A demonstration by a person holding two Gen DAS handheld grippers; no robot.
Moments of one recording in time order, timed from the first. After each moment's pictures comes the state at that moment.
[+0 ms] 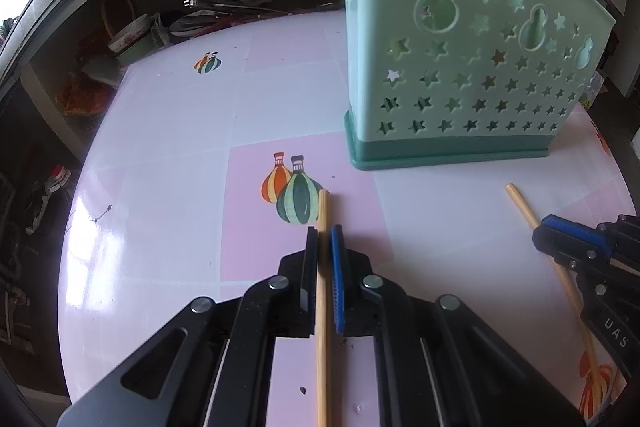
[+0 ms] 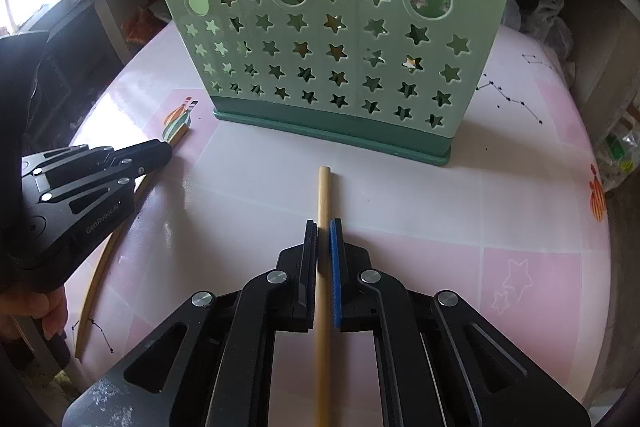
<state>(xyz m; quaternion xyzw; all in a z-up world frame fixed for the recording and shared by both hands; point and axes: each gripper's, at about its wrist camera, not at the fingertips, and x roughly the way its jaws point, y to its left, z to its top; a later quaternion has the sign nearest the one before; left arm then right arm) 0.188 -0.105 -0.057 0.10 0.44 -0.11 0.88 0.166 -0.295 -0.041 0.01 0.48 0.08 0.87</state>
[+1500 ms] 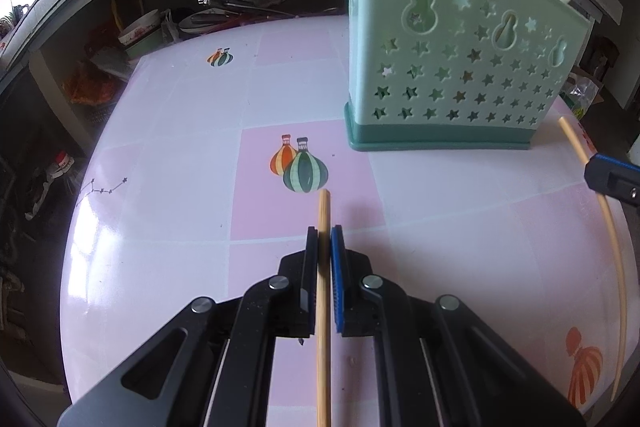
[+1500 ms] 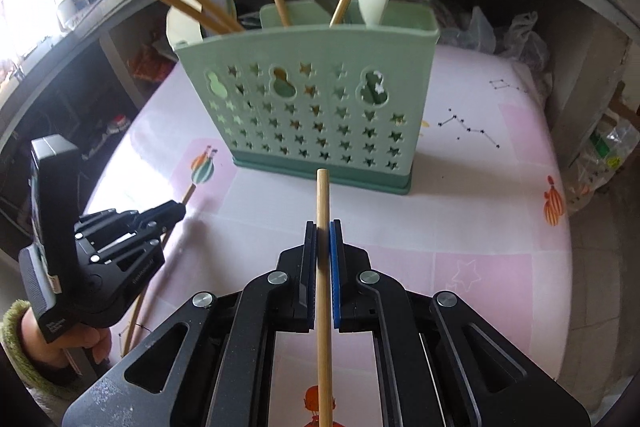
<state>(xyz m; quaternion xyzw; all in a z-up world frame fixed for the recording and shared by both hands) 0.157 -0.090 -0.045 0.08 0.43 -0.12 0.89 0.143 -0.312 0.020 0.04 0.43 0.07 0.90</state>
